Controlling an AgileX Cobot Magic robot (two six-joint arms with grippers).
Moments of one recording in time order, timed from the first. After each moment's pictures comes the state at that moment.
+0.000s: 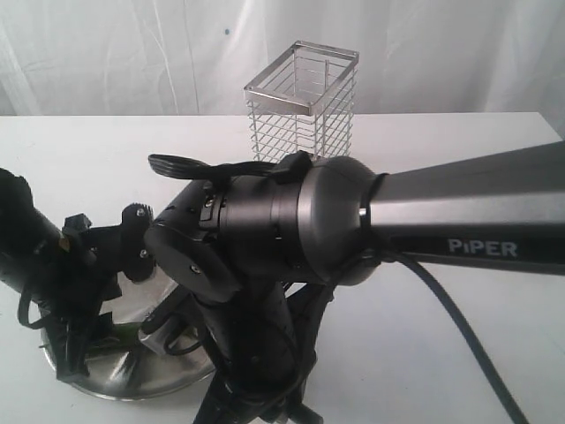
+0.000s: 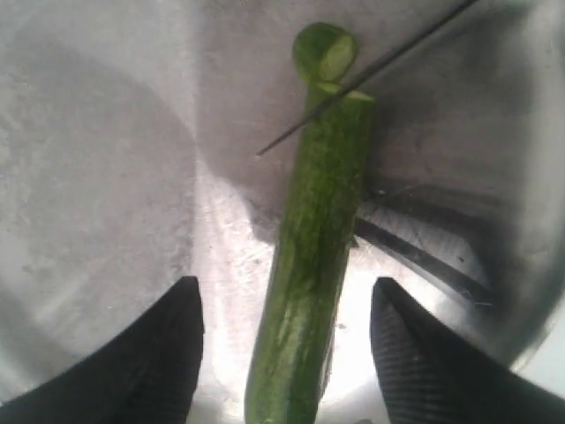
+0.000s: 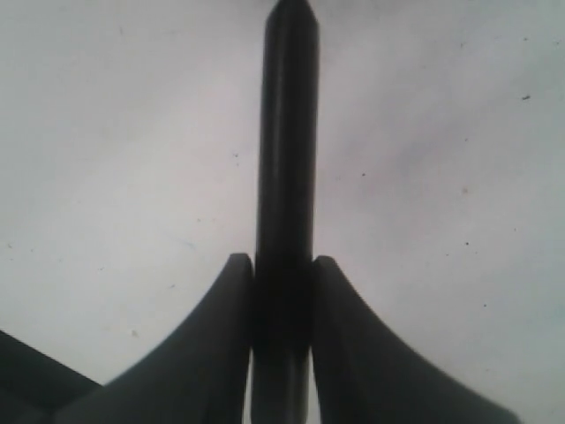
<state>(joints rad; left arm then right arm) -0.34 1.53 -0.75 -0.08 0.54 0.97 1.06 1.89 -1.33 -0.09 1.22 0.17</state>
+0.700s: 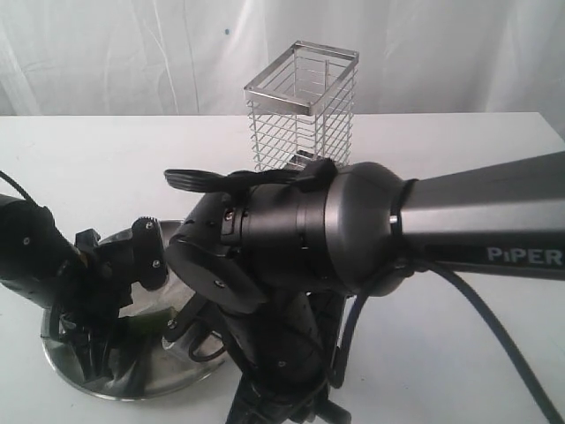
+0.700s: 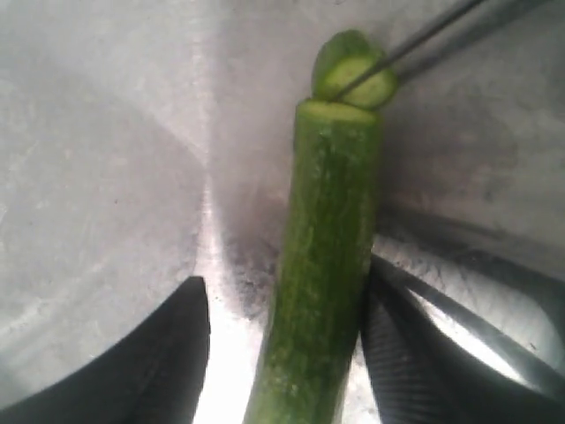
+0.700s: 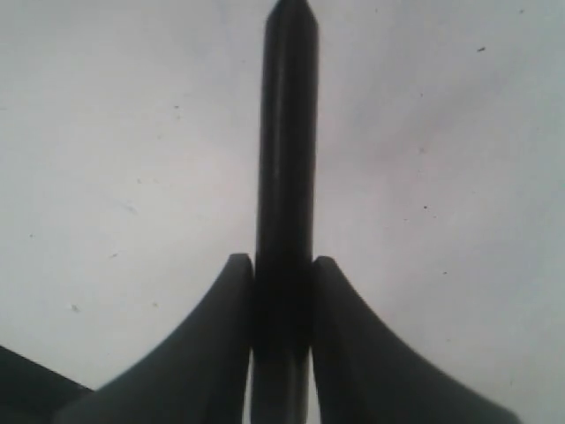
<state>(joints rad) -0.34 1.64 -0.71 -0.09 0.36 0.92 1.06 1.86 -1.26 -0.16 1.22 0.18</state>
